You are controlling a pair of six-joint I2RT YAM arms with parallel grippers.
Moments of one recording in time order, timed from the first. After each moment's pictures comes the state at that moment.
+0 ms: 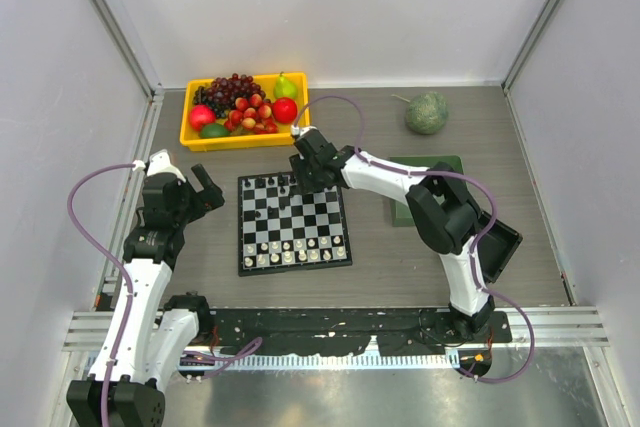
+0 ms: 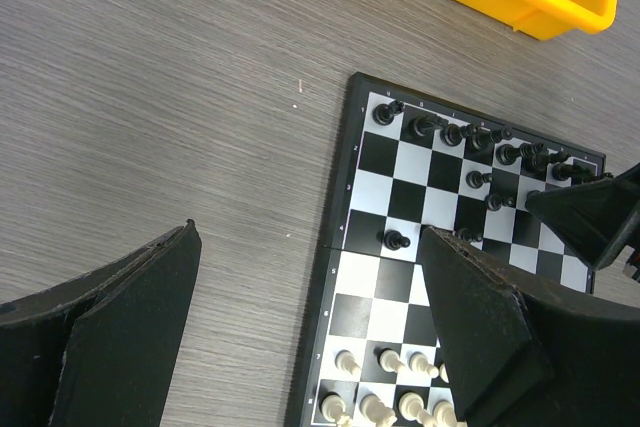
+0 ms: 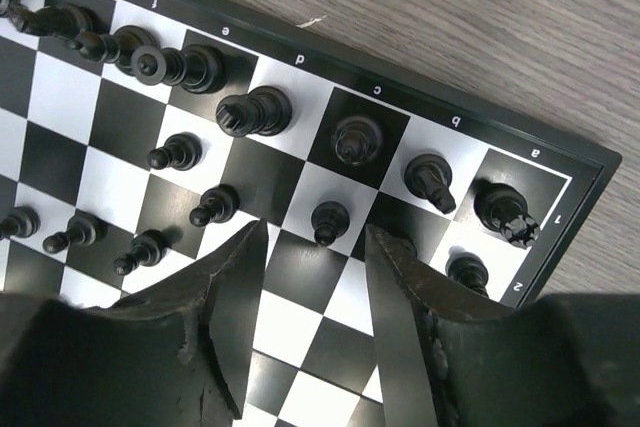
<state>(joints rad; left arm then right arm) -0.02 0.75 0.68 -0.49 -0.09 -0.44 0.79 2.09 1.56 -0.37 0.09 0.35</state>
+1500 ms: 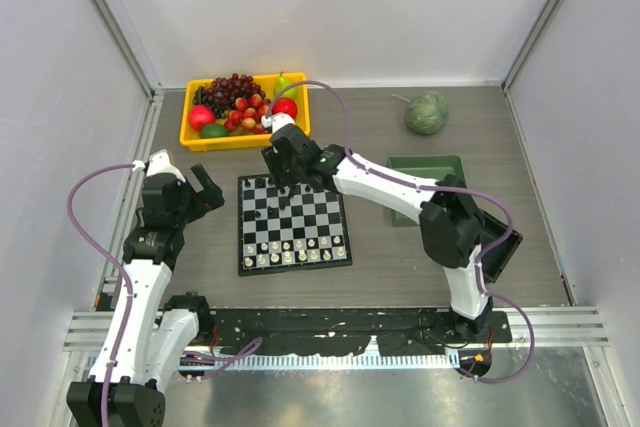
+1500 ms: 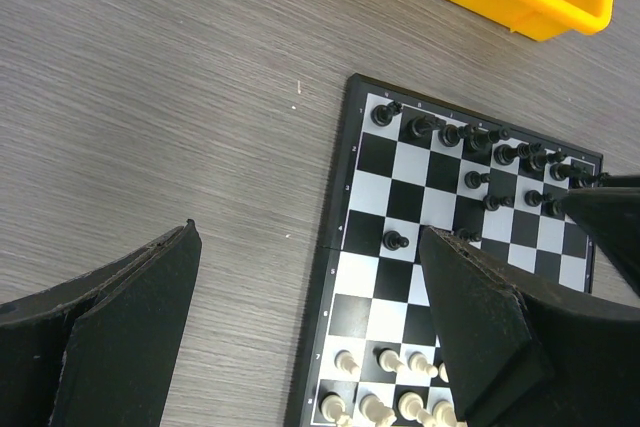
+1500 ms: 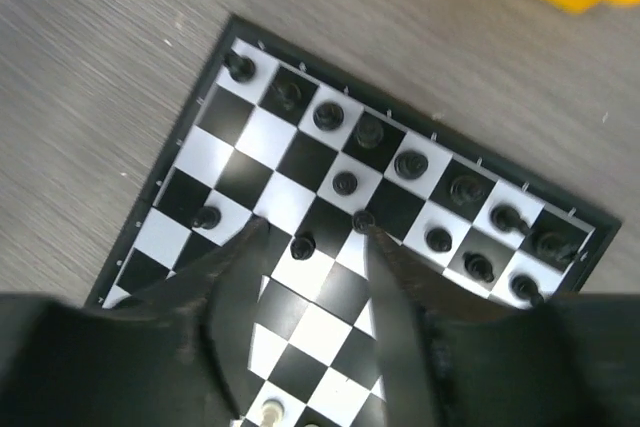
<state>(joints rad) -0.02 0.74 0.68 -0.49 -0.08 -0.44 0.92 1.97 1.68 -0.36 0.17 0.29</state>
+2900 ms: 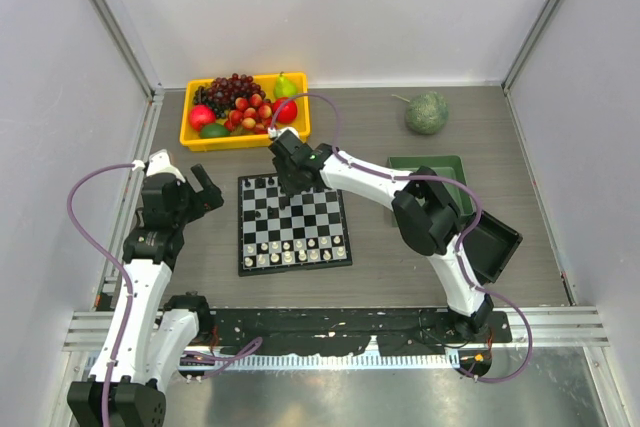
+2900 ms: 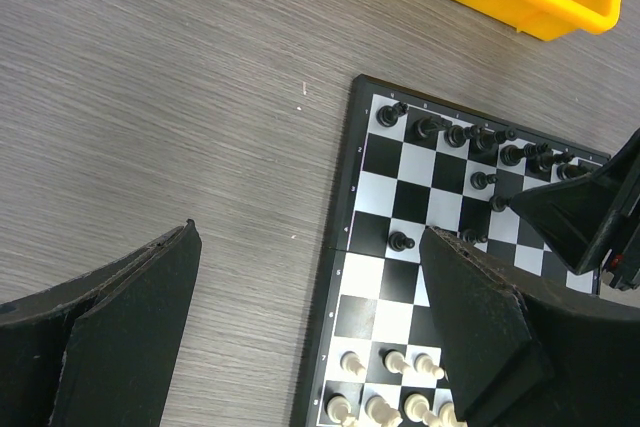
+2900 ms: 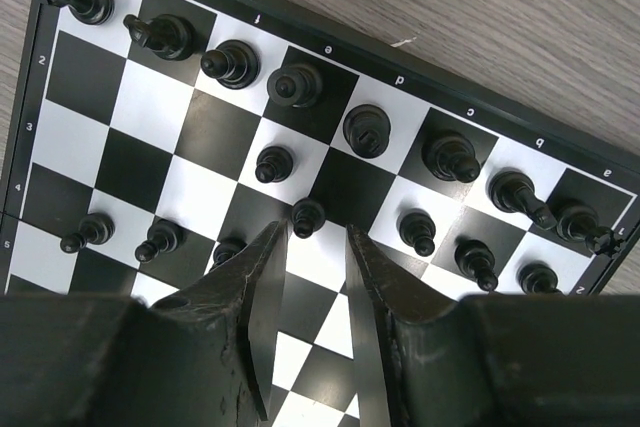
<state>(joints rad) -0.01 0.75 0.68 -0.49 -0.09 -0.42 0.88 2.18 1.79 -0.55 0.17 0.36</state>
